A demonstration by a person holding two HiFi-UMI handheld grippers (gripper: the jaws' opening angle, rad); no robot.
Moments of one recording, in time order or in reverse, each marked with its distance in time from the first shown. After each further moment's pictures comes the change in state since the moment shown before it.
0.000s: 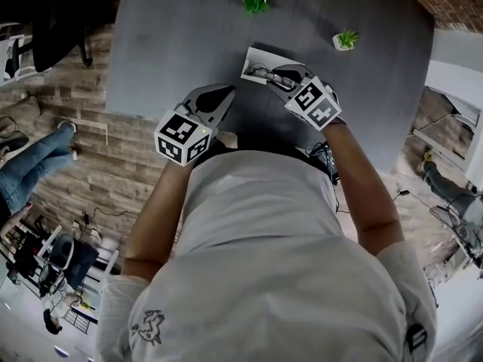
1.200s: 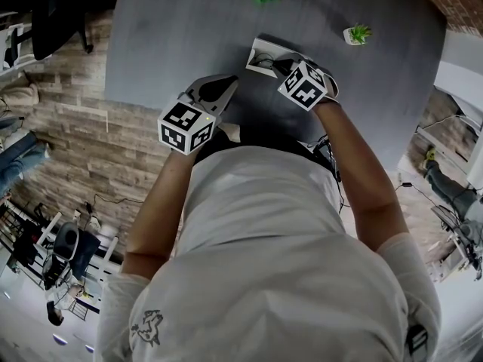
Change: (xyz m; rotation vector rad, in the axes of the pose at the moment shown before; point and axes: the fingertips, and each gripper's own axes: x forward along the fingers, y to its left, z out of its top) left arm 0.010 0.018 -0.025 -0.054 0.044 0.031; right arm 0.067 -0.016 -0.055 -0.103 0.215 -0.009
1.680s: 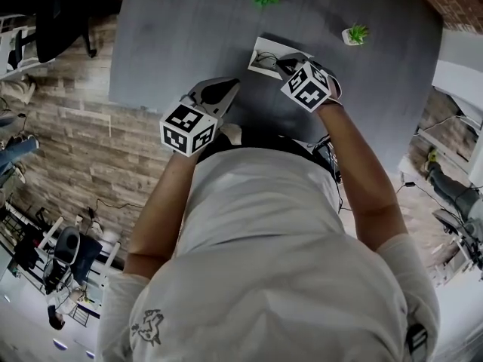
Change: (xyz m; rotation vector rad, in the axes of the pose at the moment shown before) left arm -0.010 -0.008 0.005 0.010 -0.012 -0.009; right arm -0.021 -0.009 0.013 0.002 -0.028 -0.066
